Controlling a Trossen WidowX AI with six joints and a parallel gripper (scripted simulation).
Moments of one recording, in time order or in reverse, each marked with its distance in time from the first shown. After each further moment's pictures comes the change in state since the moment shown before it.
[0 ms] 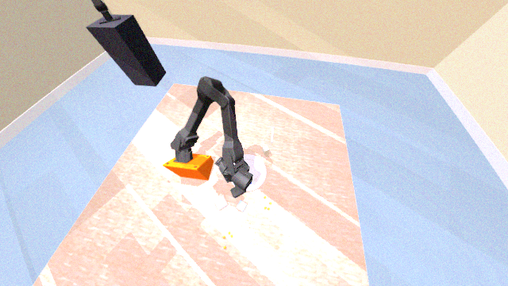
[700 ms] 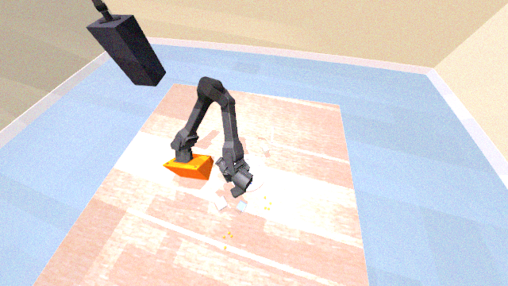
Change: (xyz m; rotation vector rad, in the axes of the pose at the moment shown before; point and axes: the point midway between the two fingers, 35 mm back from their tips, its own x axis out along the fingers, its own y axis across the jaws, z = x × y) arm -0.001 0.000 0.000 0.006 0.003 0.005
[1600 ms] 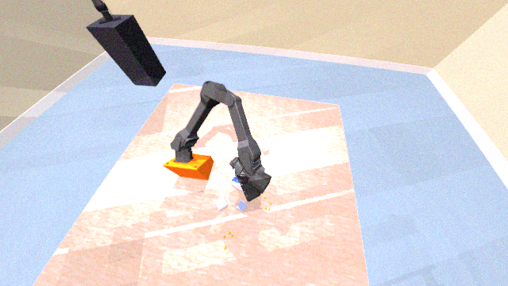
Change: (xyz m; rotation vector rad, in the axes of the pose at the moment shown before) arm -0.033 -0.045 0.047 0.028 -0.001 -0.013
